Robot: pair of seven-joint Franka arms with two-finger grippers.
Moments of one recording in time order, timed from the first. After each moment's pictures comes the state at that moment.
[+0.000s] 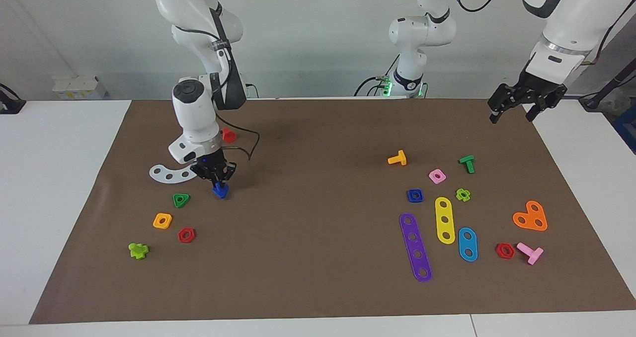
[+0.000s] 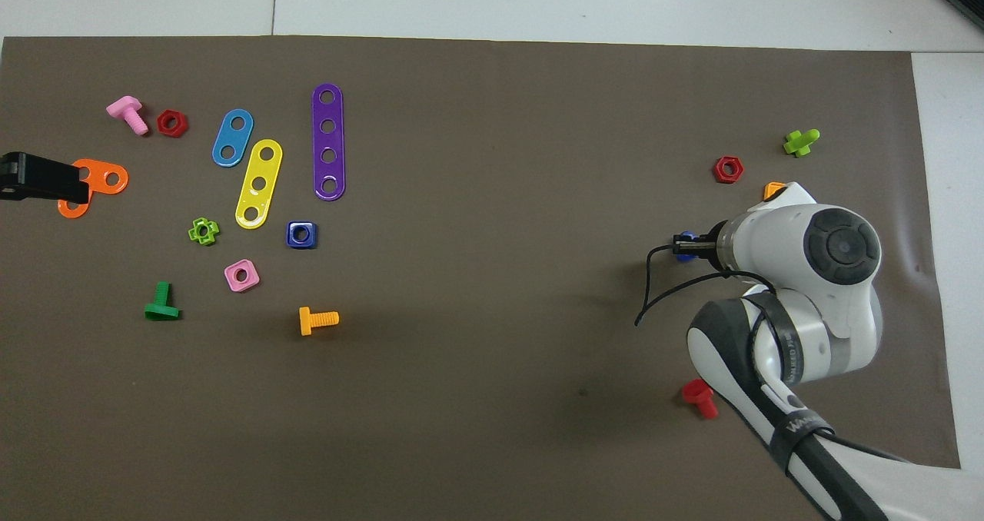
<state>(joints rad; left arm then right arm) -0.06 0.00 0.06 -1.53 -0.01 1.60 0.02 0.12 0.11 0.01 -2.24 -0.08 2.48 0.26</state>
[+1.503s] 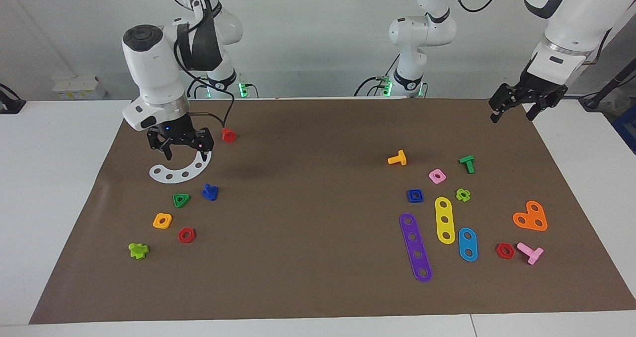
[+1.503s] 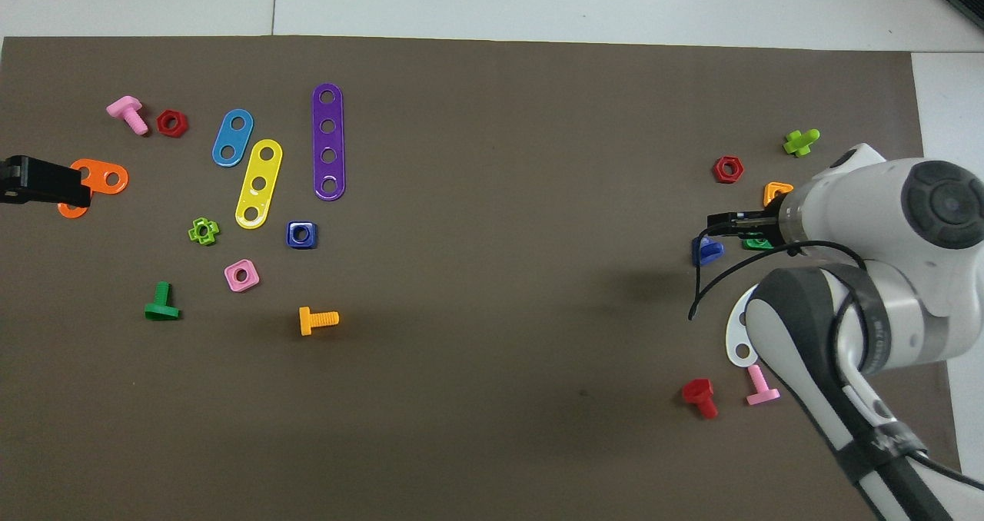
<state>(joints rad) -0.05 0.00 0.06 -1.57 -0.01 1.62 0.02 0.08 -0.04 0.02 -1.92 -0.08 1.99 0.16</state>
